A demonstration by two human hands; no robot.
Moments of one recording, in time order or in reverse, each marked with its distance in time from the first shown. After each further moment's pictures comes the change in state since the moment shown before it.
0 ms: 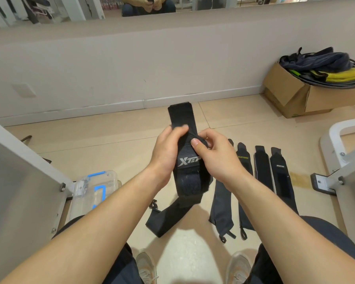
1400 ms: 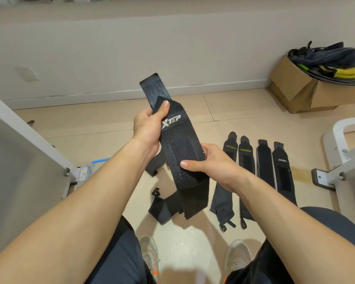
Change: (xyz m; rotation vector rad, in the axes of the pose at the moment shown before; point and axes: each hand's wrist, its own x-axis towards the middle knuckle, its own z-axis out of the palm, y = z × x) left_hand 0.035 0.010 -0.051 -0.125 0.191 -0.015; right_hand -0.012 0.025 0.021 0.205 -0.424 0.193
